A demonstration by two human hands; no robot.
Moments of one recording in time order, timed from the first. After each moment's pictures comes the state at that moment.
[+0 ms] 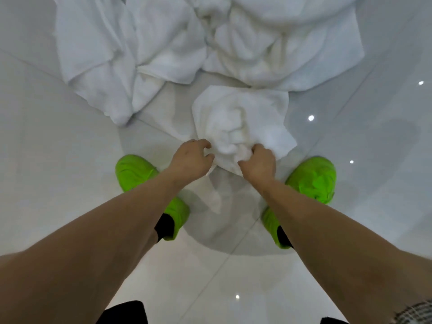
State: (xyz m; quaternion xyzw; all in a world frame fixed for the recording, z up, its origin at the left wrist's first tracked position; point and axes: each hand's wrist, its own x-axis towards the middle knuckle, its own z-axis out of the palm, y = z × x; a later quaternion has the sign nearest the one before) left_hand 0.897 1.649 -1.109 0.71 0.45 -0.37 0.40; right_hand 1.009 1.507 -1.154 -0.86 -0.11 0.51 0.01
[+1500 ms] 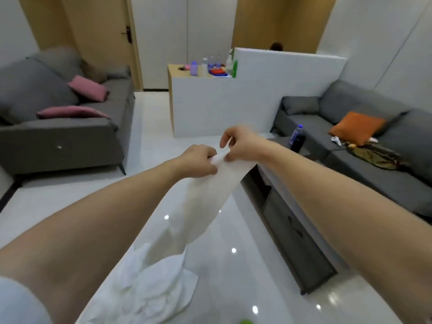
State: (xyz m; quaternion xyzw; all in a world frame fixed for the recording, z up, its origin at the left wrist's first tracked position) left_hand 1.182 1.605 -0.185 0.95 -0.10 -0.05 0.28; right_hand 1.199 1.438 -0.128 -0.95 -0.19 0.07 0.26
